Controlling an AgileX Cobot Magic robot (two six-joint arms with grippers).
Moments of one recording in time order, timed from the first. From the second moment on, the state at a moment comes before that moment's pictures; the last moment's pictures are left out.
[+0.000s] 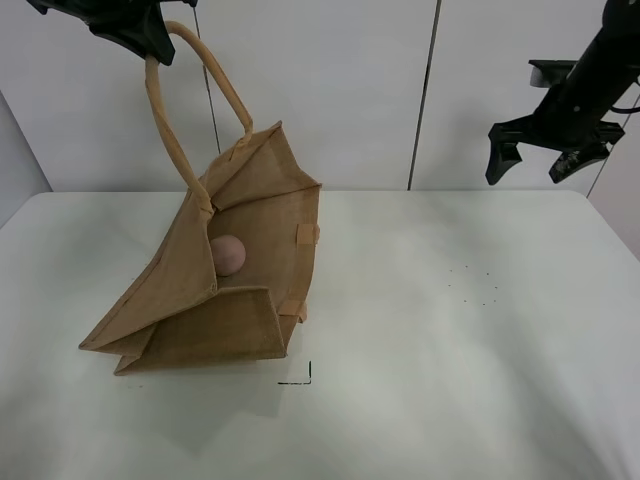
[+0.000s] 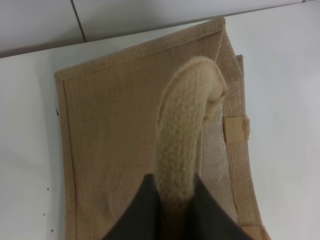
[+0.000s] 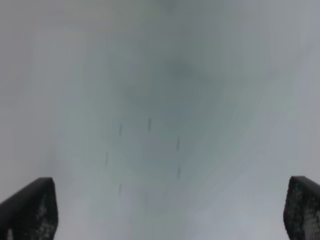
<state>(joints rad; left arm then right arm) -0.30 1.80 -2.09 0.02 1.17 -0.11 -0.01 1.95 -1.77 0.13 1.21 -0.11</state>
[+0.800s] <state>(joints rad) -0.30 1.80 -2.09 0.02 1.17 -0.11 -0.01 0.74 -0.61 0.12 1.08 -0.11</state>
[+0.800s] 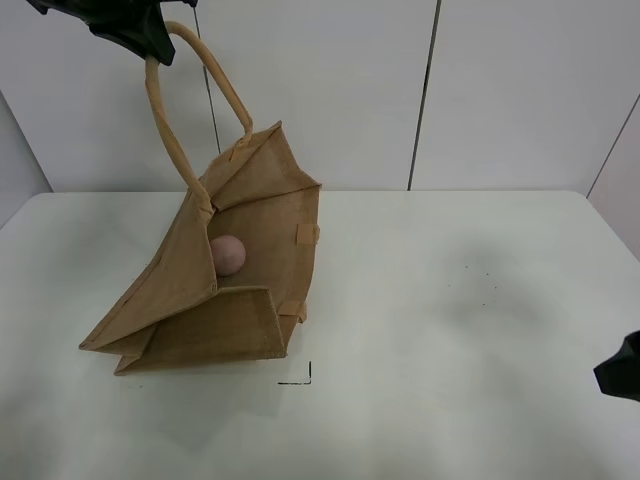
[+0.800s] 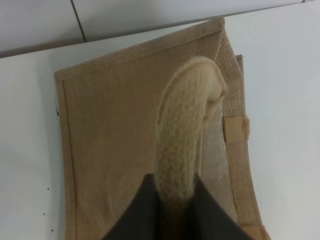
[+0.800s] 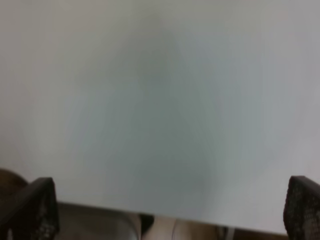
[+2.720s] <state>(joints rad) -0.30 2.06 -1.92 -0.14 1.05 -0.11 -0.01 0.00 -0.50 0.03 1.03 -0.03</state>
